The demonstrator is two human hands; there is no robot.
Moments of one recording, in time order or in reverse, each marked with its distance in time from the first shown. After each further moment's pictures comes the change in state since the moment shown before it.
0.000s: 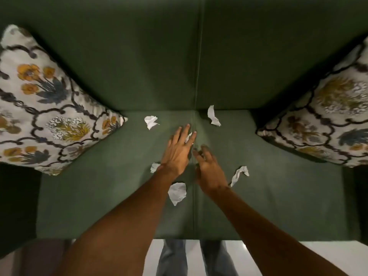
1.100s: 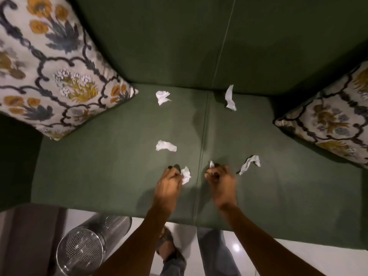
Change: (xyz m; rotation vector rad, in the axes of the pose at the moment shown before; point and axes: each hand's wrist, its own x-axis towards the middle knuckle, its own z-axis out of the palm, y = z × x) left_hand -0.153 0.003 0.114 -0.398 0.188 -0.246; right_hand -0.056 0.056 0.089 0.466 0.217 0.214
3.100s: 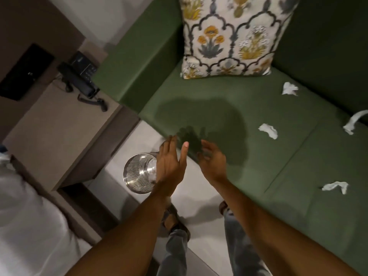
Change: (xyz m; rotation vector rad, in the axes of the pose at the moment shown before) left_hand -0.207 -0.163 -0.118 -0.276 0.476 -0.651; right_hand -0.168 -0.152 0.214 -0.066 -0.431 -0.384
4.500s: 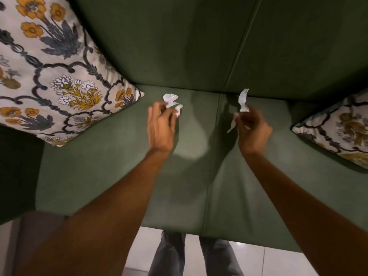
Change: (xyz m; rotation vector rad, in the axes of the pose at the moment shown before) left_hand 0.165 0.301 0.229 0.131 -0.004 0.678; right_hand 0.132 0.165 -0.359 0.136 0.777 0.220
